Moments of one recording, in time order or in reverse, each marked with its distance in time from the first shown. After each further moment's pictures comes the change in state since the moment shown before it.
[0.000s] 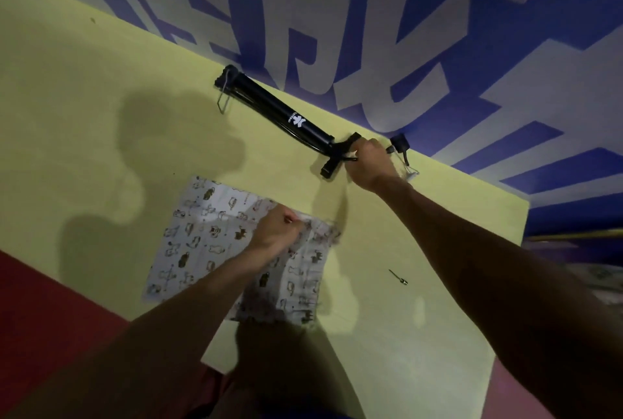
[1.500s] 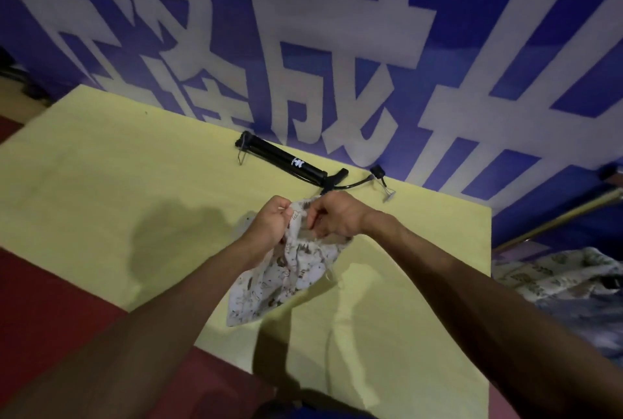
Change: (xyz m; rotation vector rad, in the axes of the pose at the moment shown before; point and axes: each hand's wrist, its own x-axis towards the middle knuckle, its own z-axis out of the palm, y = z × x) left_hand -0.103 0.037 -0.050 -0.172 0.110 0.287; right_hand -0.158 -0.065 -0.040 0.065 -0.306 -0.329
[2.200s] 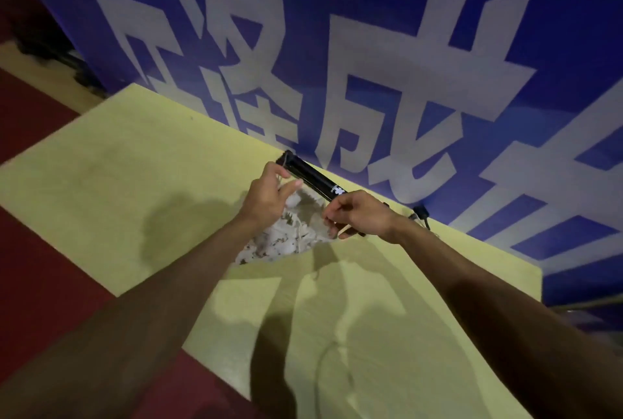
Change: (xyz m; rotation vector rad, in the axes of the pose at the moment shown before) left_hand 0.056 0.027 -0.108 0.171 0.277 0.265; right_hand 0.063 -0.045 -0.031 0.477 0.022 0.008
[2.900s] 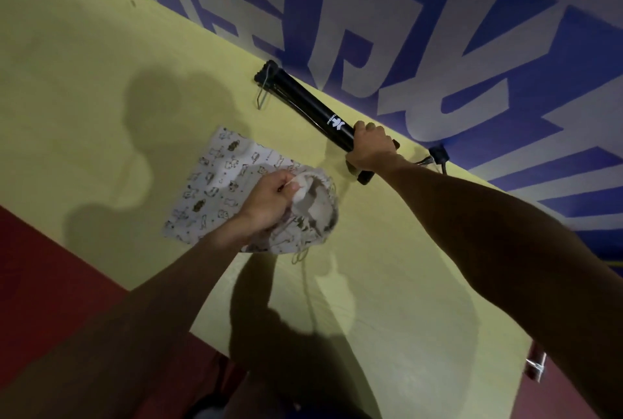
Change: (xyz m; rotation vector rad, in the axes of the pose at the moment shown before) left_hand -0.005 -0.082 0.090 -0.174 -0.346 -0.341; right_hand 0.145 0.115 -0.028 -0.913 0.212 0.232
